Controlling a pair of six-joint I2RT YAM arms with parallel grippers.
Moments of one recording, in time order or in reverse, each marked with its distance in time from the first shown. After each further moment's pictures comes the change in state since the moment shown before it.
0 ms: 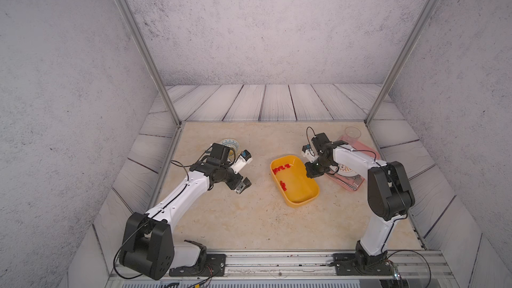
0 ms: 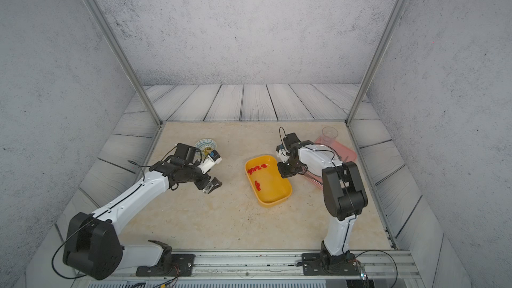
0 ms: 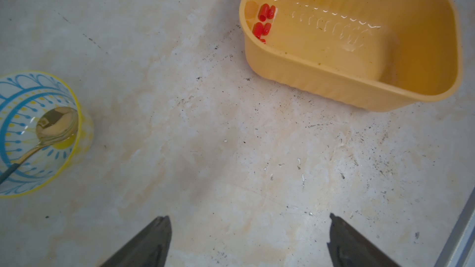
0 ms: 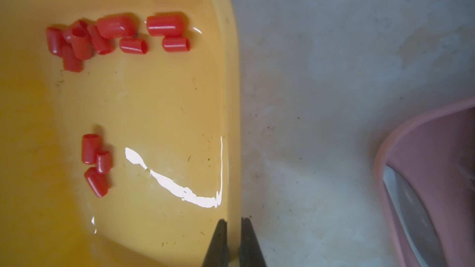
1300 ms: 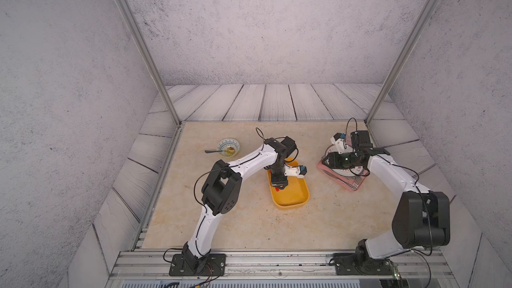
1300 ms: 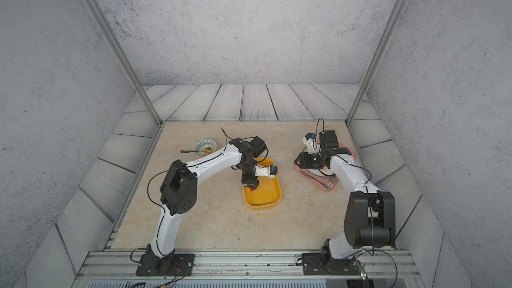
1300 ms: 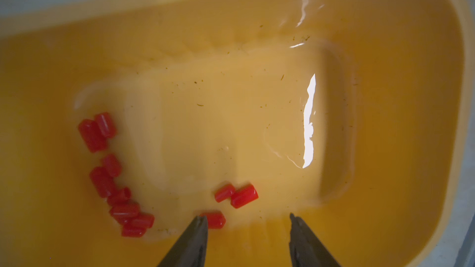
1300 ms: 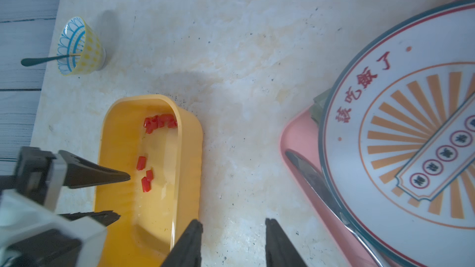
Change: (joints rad) left arm -0.431 0.832 0.868 -0.501 -0.180 0.391; right arm -0.333 -0.304 -0.159 0.143 -0.305 0.039
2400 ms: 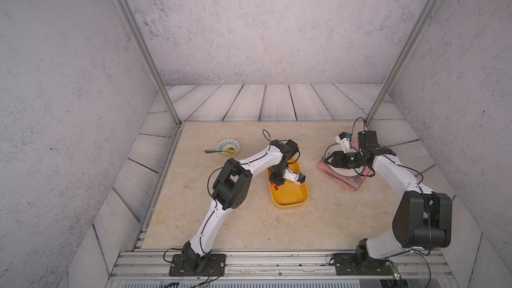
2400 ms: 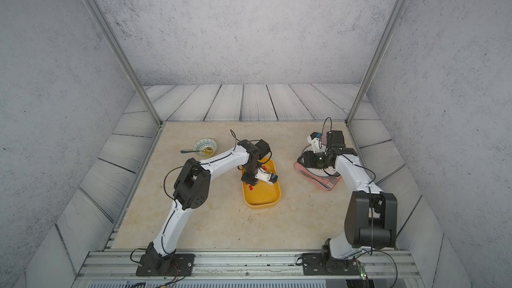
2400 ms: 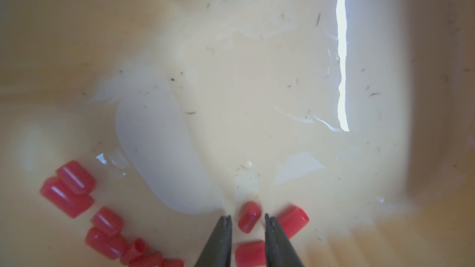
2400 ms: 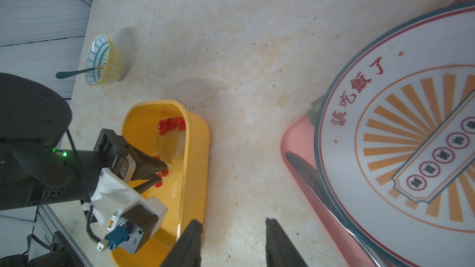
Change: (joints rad) left arm 0.003 0.153 0.112 -0.013 -0.111 0.311; right arm -0.064 0.001 0.000 -0.006 -0.095 -0.021
